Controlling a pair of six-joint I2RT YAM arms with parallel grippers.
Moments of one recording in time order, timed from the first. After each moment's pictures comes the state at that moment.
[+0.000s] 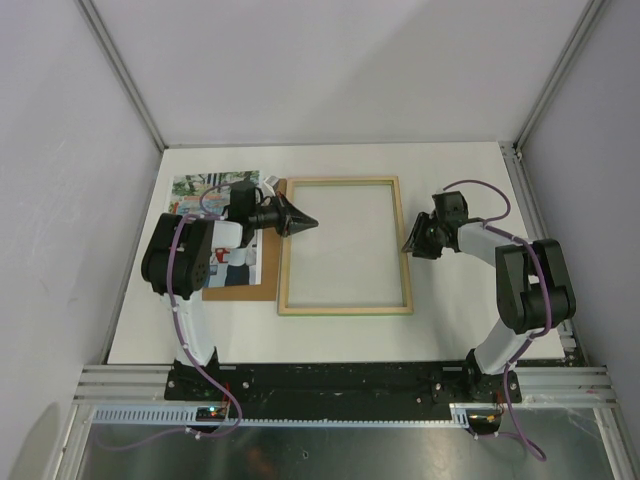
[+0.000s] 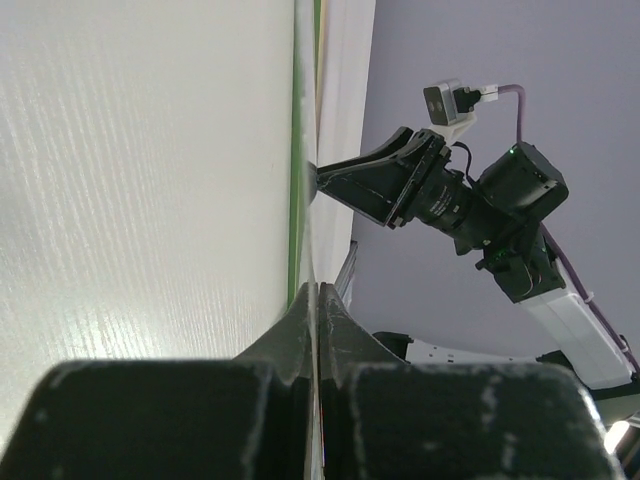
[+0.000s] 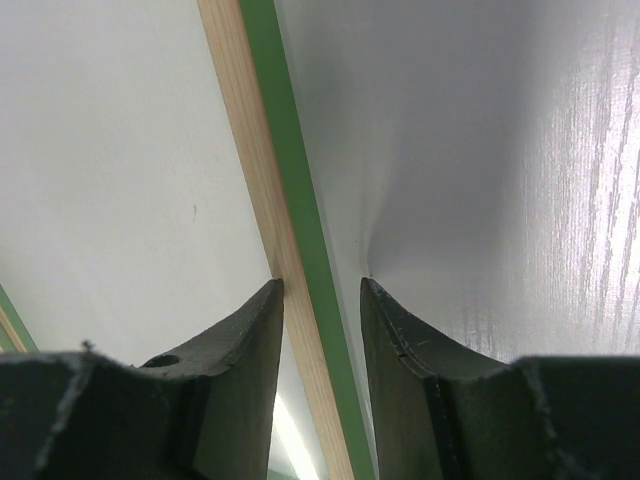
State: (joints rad) left arm -0.20 1.98 1.00 0.49 0.95 -1.12; right arm 0.17 1.69 0.93 -0.23 -0.23 0.52
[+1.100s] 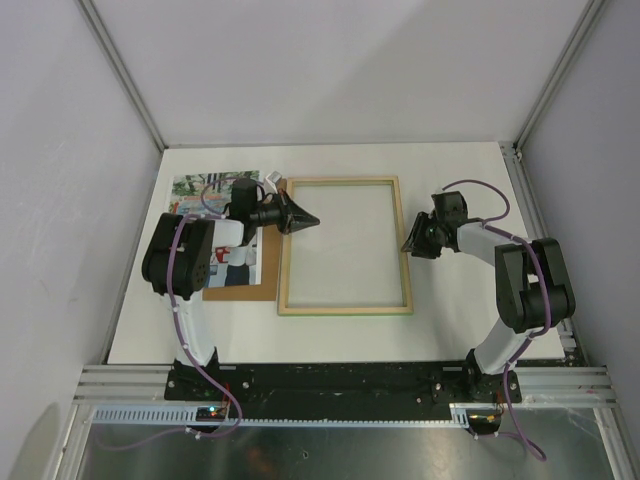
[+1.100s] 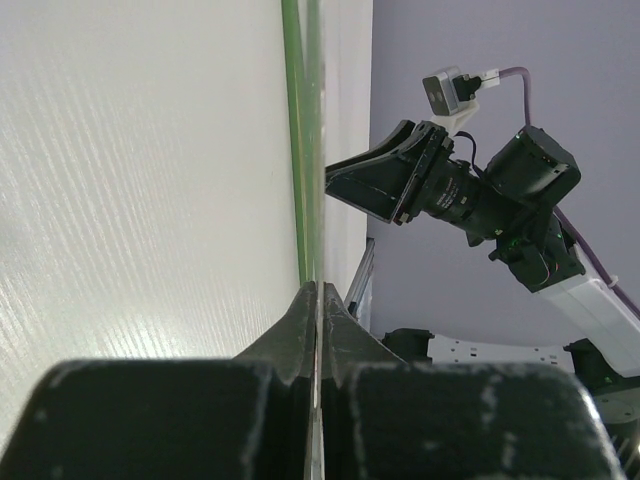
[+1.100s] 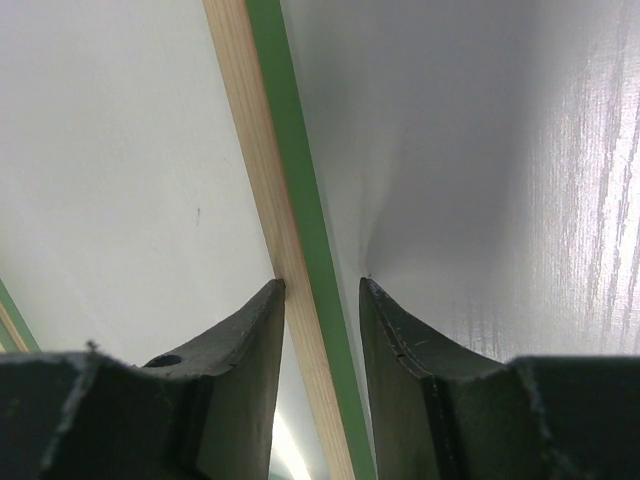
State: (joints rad) left arm -0.21 1.97 1.02 0.49 0.95 -1.05; right arm 0.17 1.70 0.93 -0.21 -0.23 0.52
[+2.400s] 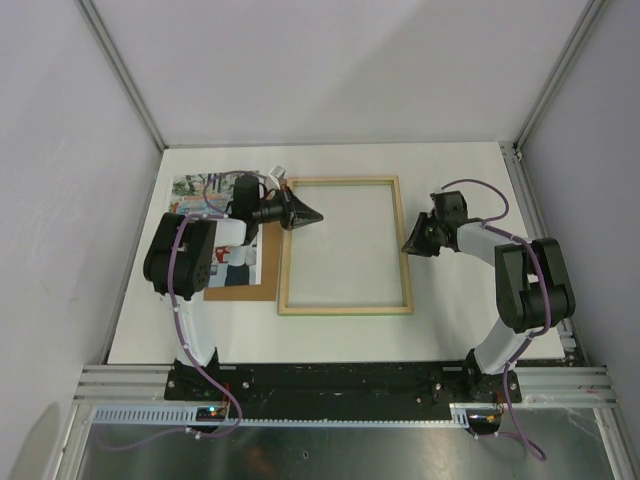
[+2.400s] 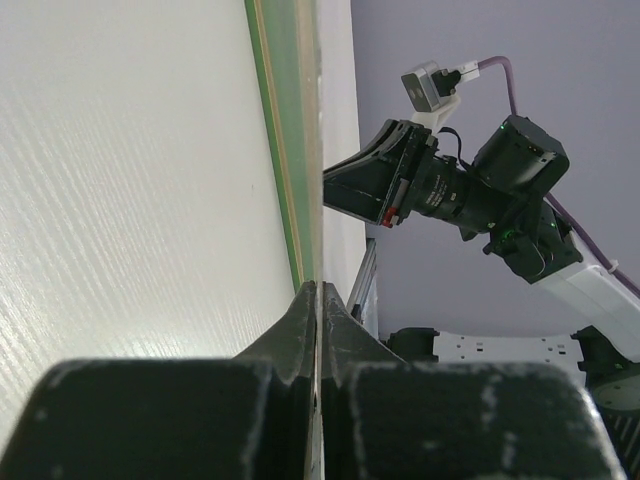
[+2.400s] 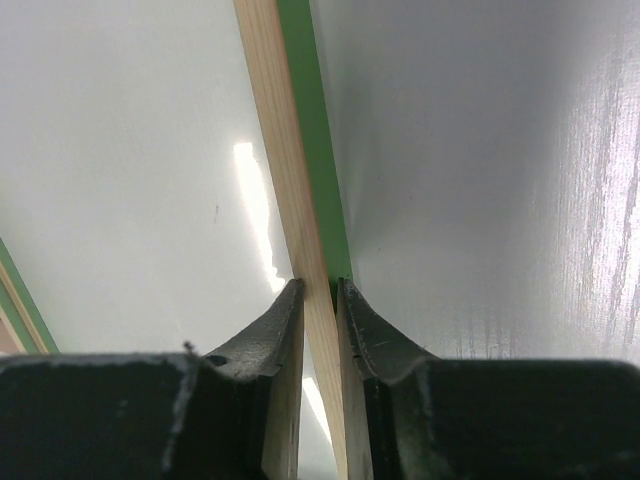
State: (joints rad) left arm -0.23 1.98 1.03 0.56 0.95 -1.05; right arm 0.17 1.70 0.93 -0.20 -0.26 0.52
